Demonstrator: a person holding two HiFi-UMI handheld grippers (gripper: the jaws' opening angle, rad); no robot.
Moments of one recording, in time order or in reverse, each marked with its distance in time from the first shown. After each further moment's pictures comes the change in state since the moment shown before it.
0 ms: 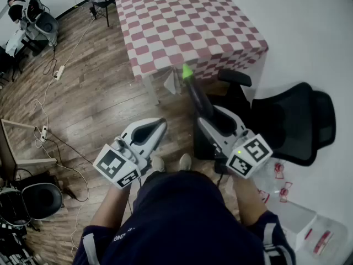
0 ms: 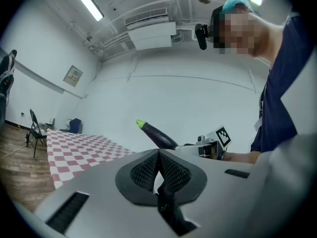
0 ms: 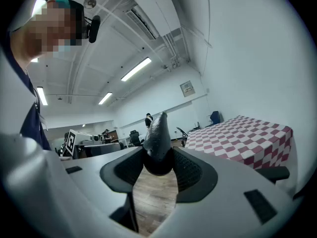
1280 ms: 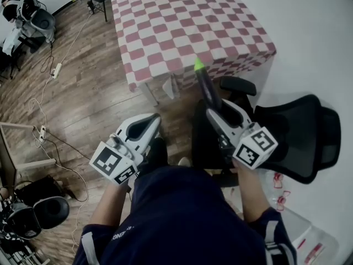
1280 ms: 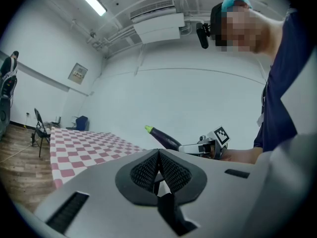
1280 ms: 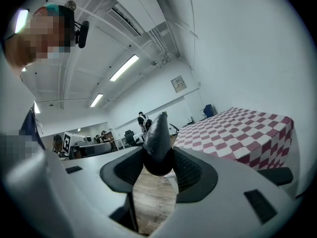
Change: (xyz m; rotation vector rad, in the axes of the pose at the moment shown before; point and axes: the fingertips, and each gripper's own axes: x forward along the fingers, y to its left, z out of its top) left arm 0.080 0.087 -0.017 -0.009 0.053 0.079; right arm 0.045 -0.140 -0.005 0.097 0.033 -0.028
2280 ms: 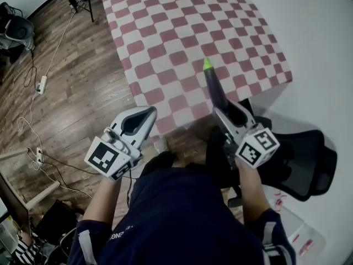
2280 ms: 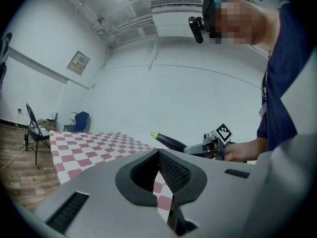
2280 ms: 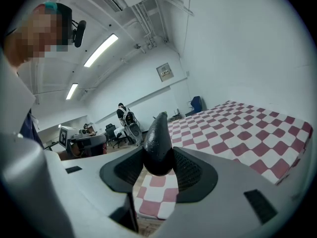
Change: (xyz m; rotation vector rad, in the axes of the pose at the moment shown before) left arm 0.029 0.249 0.001 -0.002 0.058 -0.099; right arm 0.201 -0.061 -0.008 0.042 0.084 -0.207
